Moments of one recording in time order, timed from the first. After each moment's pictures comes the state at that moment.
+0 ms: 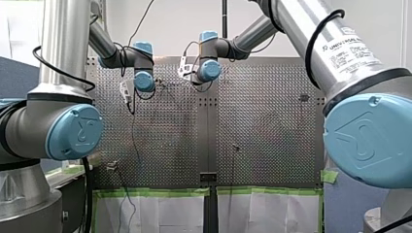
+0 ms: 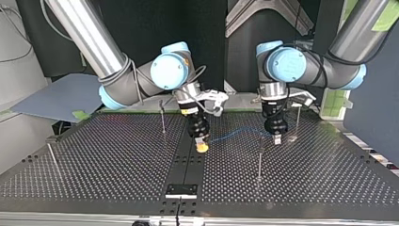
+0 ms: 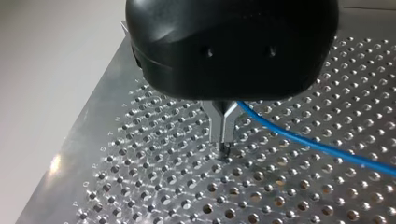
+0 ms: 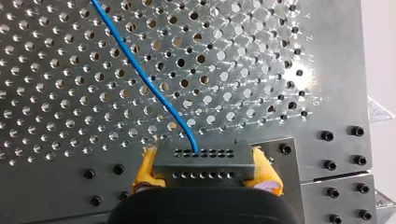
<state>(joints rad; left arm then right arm) -0.18 -1.67 -1.87 -2.64 -1.90 -1.79 2.39 -0.99 1.11 -0.16 1.71 1.74</state>
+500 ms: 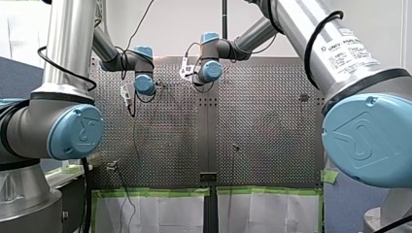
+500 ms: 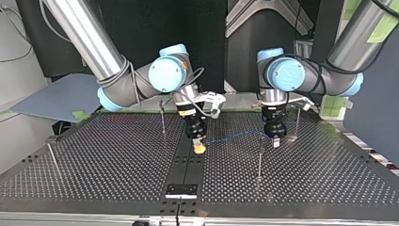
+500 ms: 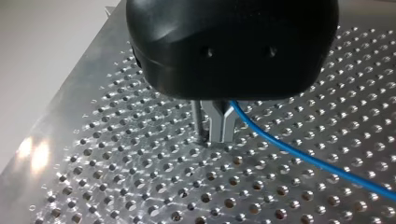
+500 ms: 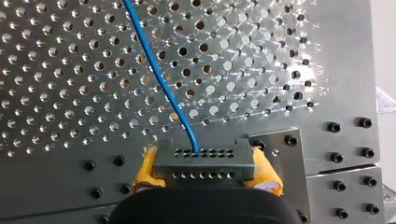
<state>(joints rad) -0.16 -1.72 -1.83 -2.65 -1.87 -1.80 2.37 -0.99 1.11 -0.15 1.70 1.74</state>
